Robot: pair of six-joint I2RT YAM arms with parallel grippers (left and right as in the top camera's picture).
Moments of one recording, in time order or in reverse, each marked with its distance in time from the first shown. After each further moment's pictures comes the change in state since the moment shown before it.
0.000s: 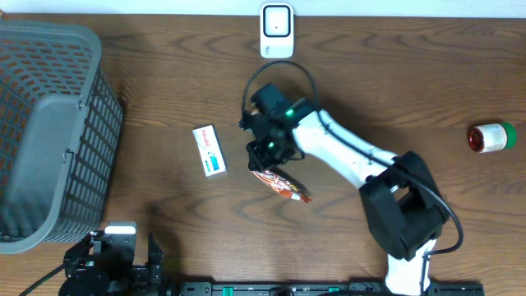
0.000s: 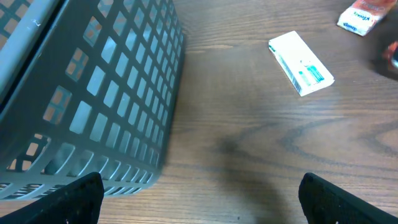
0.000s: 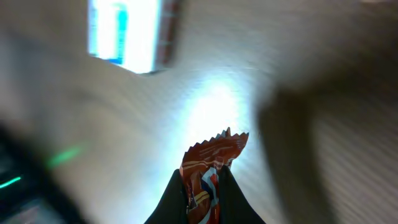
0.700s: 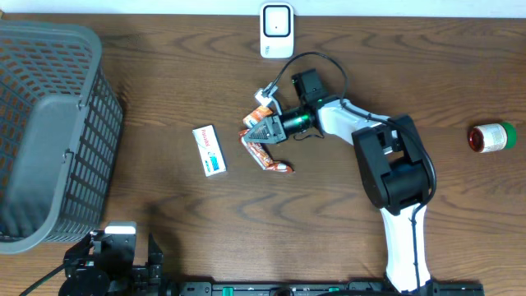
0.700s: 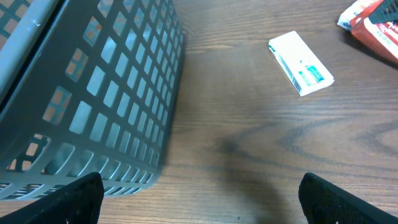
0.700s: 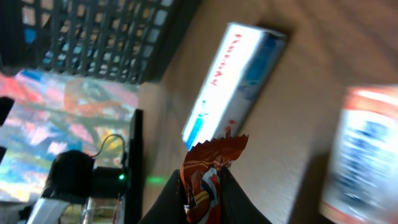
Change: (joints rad) left arm 0.000 0.000 0.000 0.000 0.000 0.000; right arm -0.230 0.274 -0.017 0.549 -0.692 -0.075
